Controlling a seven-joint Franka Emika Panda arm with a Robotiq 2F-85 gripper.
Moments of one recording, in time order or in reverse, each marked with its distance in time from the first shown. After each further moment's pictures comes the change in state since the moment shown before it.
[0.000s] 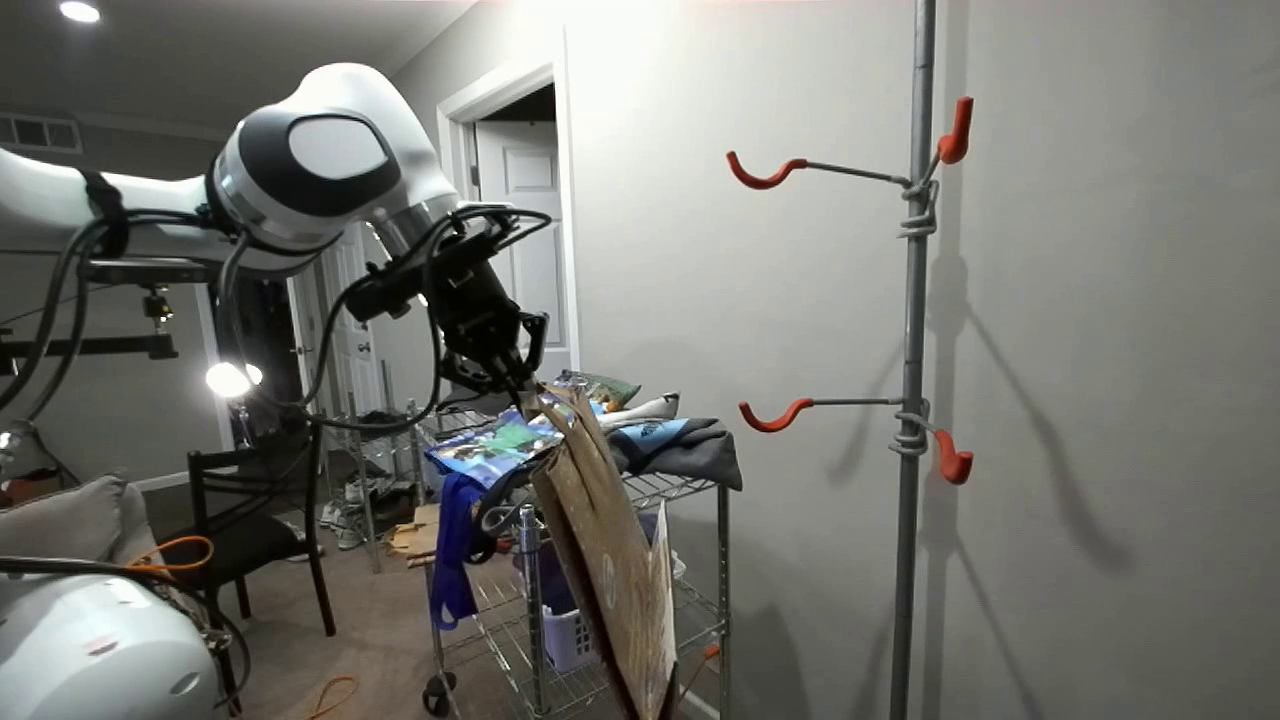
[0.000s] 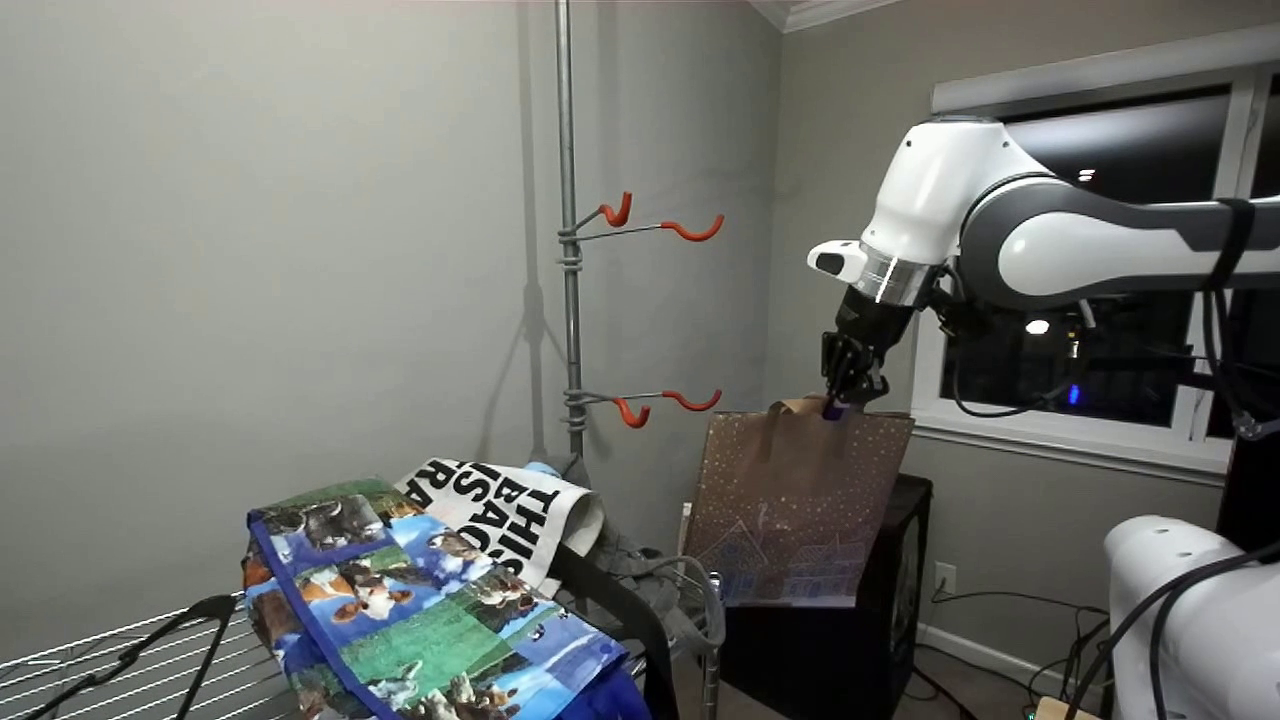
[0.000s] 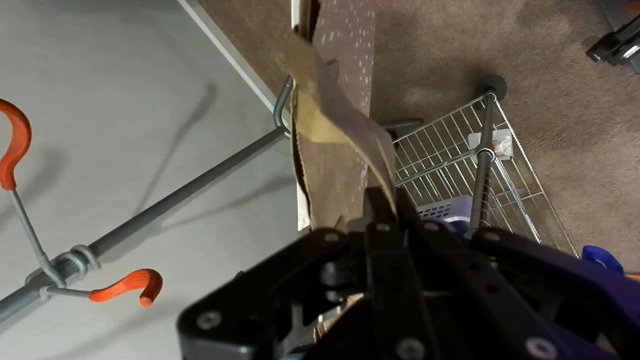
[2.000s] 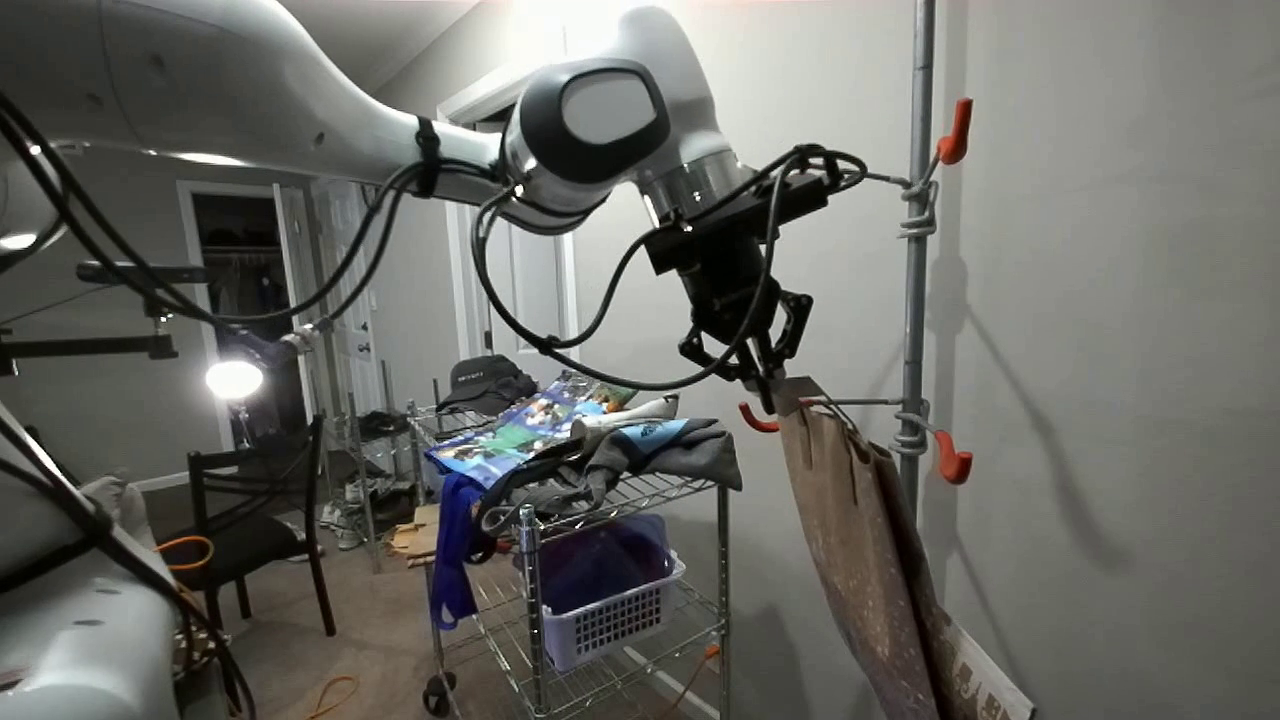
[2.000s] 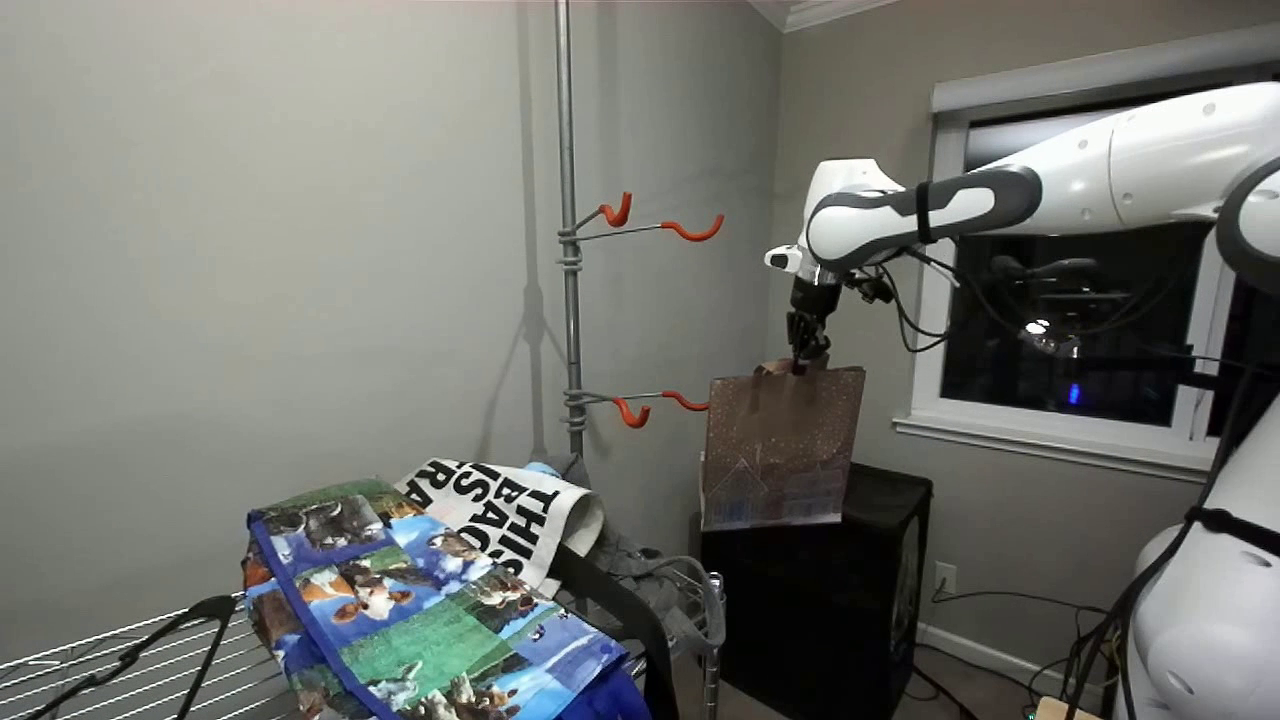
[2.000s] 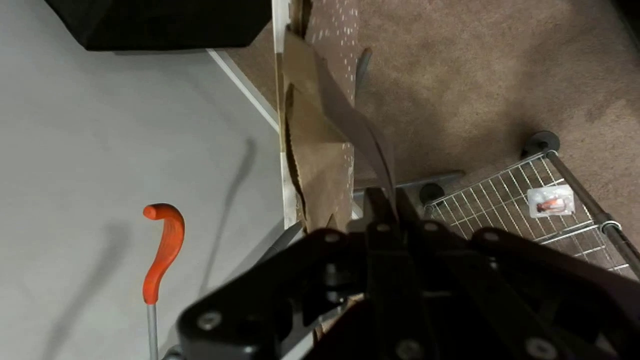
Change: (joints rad) arm -0.369 0.641 -0.157 0.504 0.174 0.143 -0.543
